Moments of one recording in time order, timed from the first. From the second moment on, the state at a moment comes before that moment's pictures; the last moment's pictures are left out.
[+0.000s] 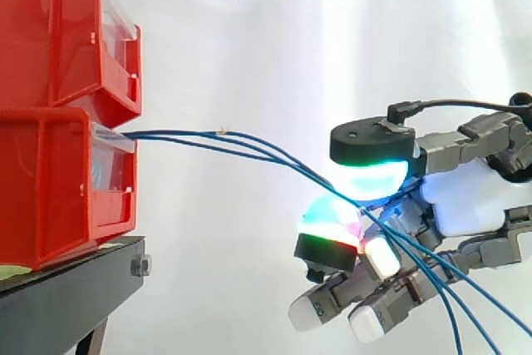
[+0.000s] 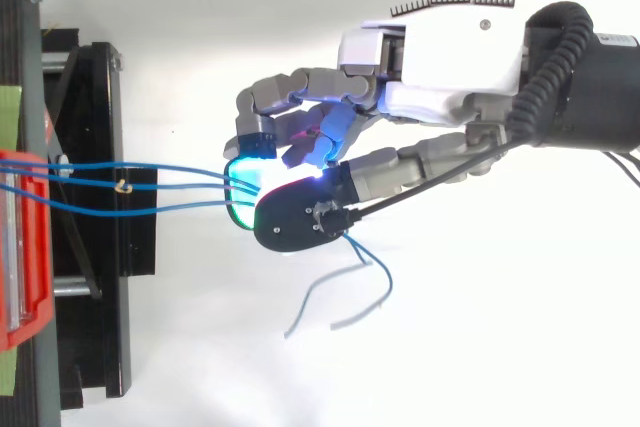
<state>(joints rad) 0.08 -2.22 -1.23 -2.99 -1.42 -0.03</state>
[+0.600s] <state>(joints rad) 0.08 -2.22 -1.23 -2.99 -1.42 -0.03</state>
